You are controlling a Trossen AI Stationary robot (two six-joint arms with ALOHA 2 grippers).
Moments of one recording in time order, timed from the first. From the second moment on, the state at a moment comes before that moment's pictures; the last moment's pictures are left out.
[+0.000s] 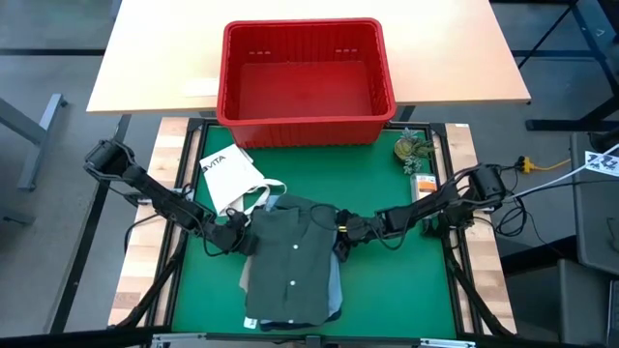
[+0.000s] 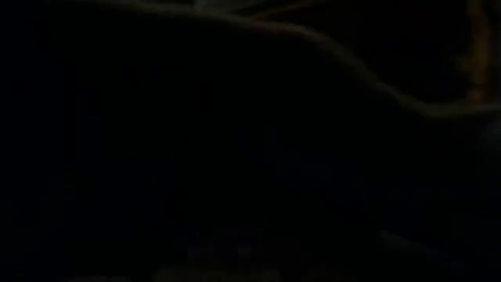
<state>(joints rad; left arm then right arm) -0.48 1.27 0.32 0.15 -0.20 -1.69 -0.01 1.79 0.67 0.36 0.04 0.89</state>
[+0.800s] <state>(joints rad) -0.48 1.33 0.32 0.23 -0.19 -1.70 -0.01 1.85 0.77 0.37 0.12 0.89</state>
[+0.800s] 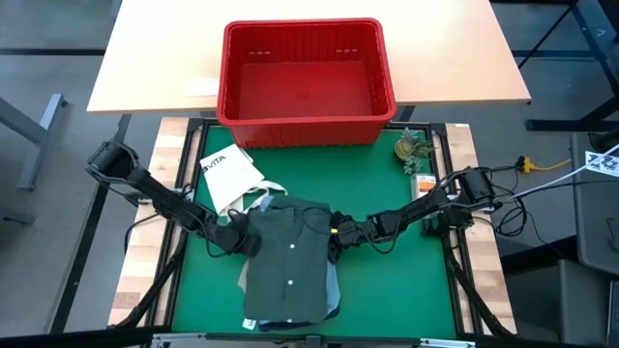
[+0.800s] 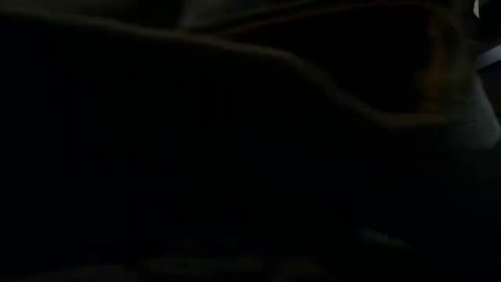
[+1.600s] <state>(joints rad) -0.46 1.38 0.41 0.37 -0.27 -1.77 -0.03 1.79 0.76 0.47 0.02 0.89</state>
